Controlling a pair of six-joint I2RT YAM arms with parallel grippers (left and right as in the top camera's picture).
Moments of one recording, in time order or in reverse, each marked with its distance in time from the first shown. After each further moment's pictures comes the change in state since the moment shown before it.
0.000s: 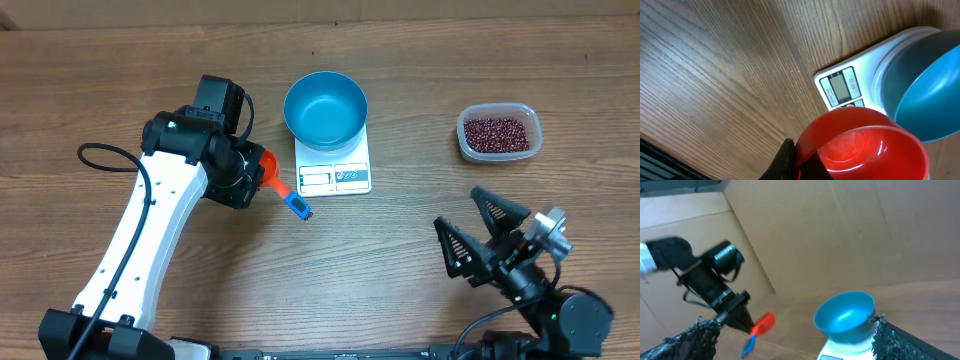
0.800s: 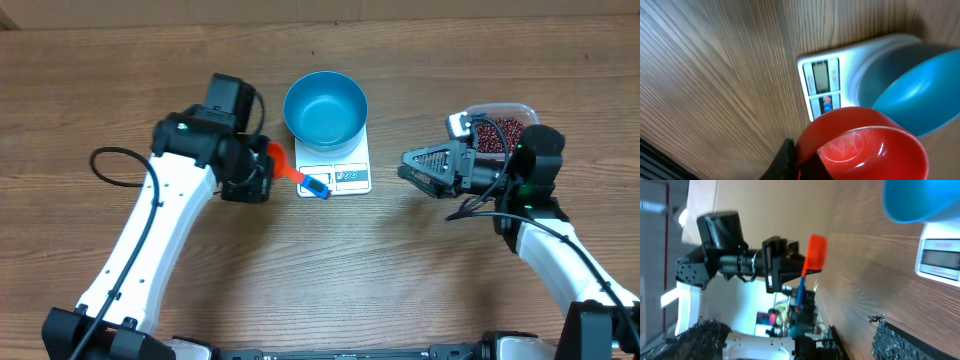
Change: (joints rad) left arm -0.068 0.000 0.001 0.066 0.034 -0.314; right arm 0.051 1.199 0.320 0.459 -0.681 0.492
